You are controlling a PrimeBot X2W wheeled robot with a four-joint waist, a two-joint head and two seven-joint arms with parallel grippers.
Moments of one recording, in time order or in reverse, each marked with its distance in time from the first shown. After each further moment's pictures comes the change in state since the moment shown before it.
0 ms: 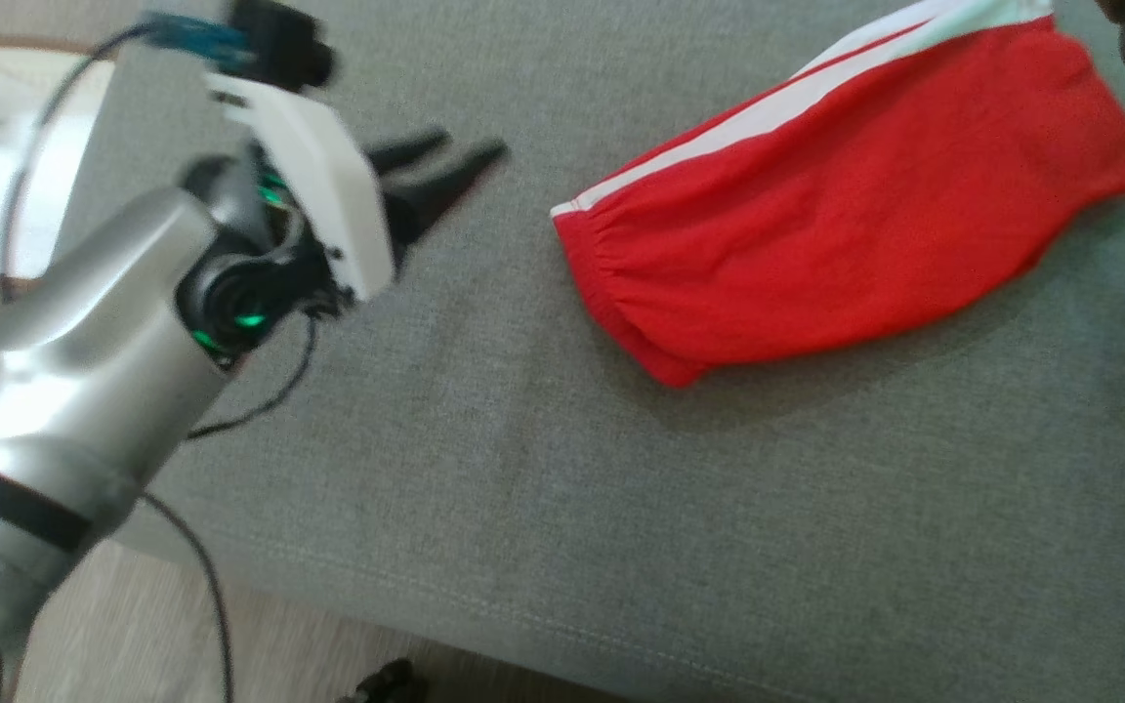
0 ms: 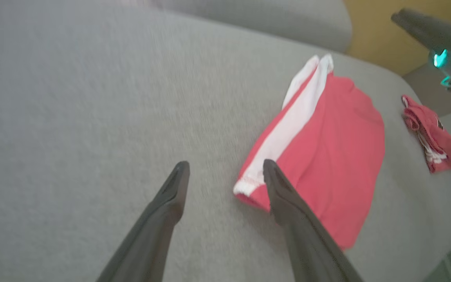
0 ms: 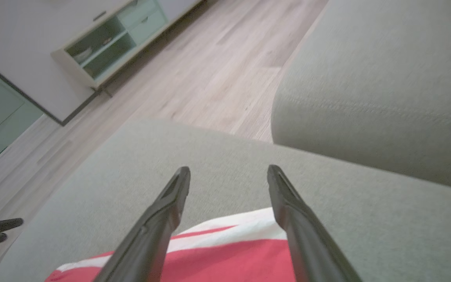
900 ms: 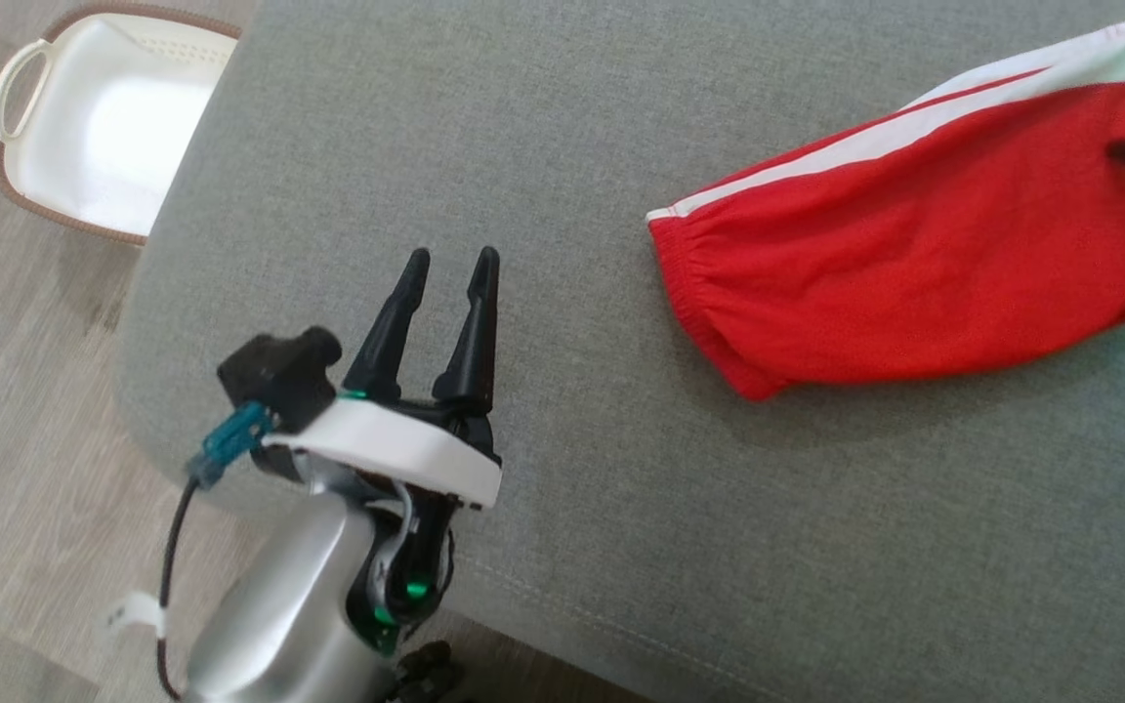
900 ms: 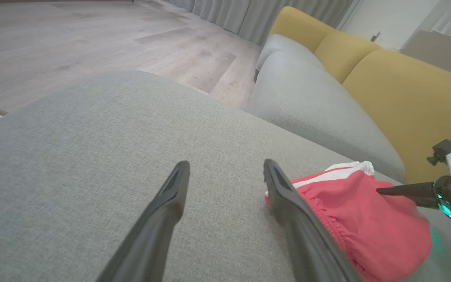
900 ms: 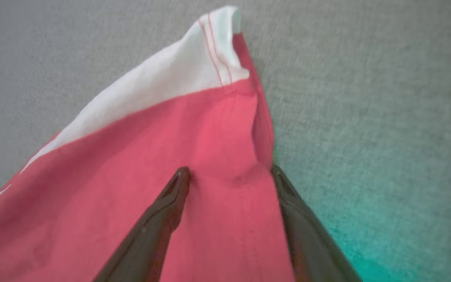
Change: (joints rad) left arm 0.676 -0.295 0.466 -0.327 0.621 0.275 -0.529; right arm 0.086 0.021 0.058 0.387 0.121 0.000 0.408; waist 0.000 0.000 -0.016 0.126
